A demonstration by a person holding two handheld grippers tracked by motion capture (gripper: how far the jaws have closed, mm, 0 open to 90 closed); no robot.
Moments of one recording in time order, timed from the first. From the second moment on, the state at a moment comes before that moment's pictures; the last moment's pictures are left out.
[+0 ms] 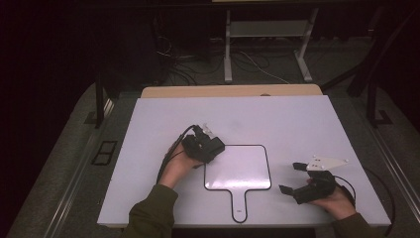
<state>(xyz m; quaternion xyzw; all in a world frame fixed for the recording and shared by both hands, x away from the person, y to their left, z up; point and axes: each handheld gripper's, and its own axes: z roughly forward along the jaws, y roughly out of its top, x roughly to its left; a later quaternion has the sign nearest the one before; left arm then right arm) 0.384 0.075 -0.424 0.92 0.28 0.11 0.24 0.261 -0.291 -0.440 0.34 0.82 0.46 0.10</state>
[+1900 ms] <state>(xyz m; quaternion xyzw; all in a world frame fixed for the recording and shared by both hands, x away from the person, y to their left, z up) 0.400 0.067 -0.393 0.90 0.28 0.07 0.34 0.261 -0.291 -0.440 0.34 0.82 0.46 0.10</state>
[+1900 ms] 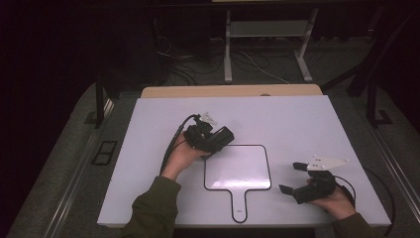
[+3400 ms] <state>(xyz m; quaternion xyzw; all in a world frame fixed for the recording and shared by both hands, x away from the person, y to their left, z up) 0.507 -0.008 -0.434 0.92 0.27 0.08 0.28 0.262 -0.295 -0.439 0.34 0.81 0.47 0.09</state>
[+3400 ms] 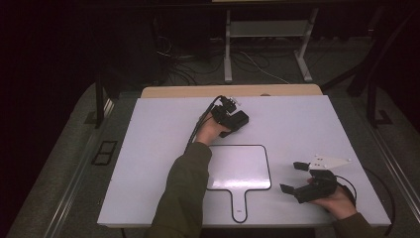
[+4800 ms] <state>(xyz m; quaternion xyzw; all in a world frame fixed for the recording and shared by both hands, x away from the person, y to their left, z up) 0.451 0.052 -0.402 0.87 0.28 0.08 0.41 0.273 -0.296 -0.448 0.35 0.81 0.47 0.07</state>
